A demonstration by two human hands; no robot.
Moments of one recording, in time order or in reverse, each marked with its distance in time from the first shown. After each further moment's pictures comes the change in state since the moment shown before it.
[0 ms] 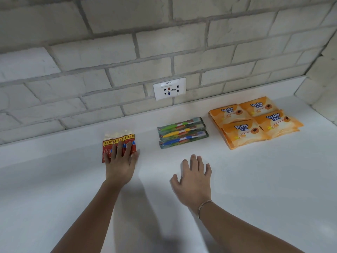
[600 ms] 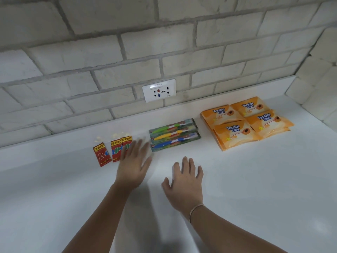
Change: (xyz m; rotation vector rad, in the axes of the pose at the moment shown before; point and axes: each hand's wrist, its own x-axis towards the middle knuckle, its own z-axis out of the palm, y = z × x) left_hand -0.001 0.069 -0.011 -0.055 -0.037 0.285; right_hand -0.001 -0.002 -0.003 -0.028 -0.042 -0.025
